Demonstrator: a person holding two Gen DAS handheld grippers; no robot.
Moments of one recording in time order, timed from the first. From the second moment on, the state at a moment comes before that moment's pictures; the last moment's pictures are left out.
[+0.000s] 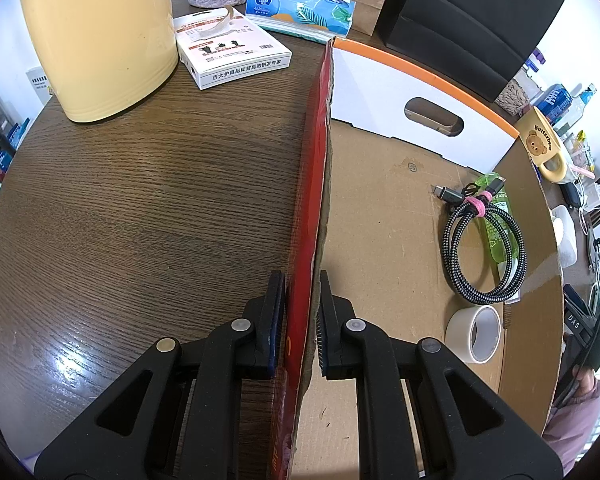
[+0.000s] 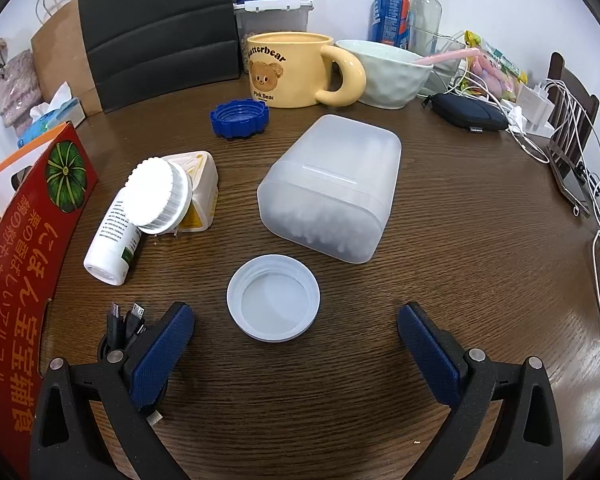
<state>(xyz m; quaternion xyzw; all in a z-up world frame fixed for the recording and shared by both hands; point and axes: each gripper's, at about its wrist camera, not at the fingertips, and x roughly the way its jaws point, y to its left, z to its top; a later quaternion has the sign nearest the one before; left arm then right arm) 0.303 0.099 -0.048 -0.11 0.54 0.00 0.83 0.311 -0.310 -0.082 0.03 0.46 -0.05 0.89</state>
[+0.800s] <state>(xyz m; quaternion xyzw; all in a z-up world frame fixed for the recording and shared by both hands) 0.303 0.099 -0.049 -0.12 0.54 -0.01 0.83 0.288 -0.300 -0.057 0.02 0.38 -0.07 0.92</state>
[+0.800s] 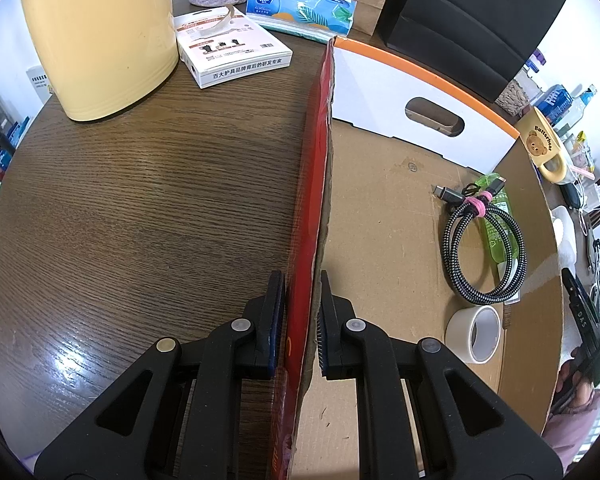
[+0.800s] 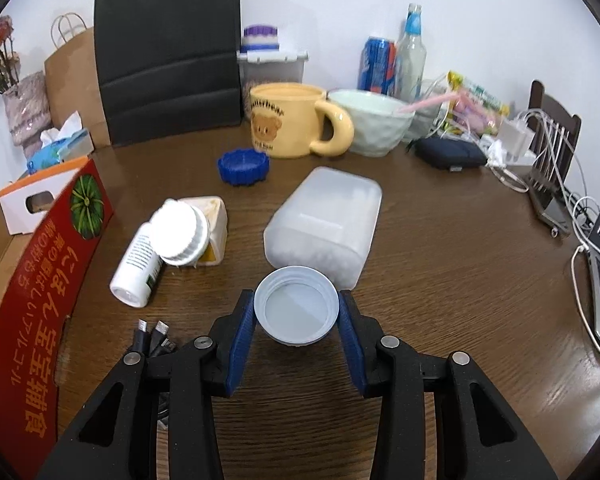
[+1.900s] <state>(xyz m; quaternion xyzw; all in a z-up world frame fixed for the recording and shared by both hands) 0.303 0.097 -0.049 -0.12 0.55 -0.01 0.83 0.286 -0.100 0.020 -0.15 0.28 0.15 0.94</state>
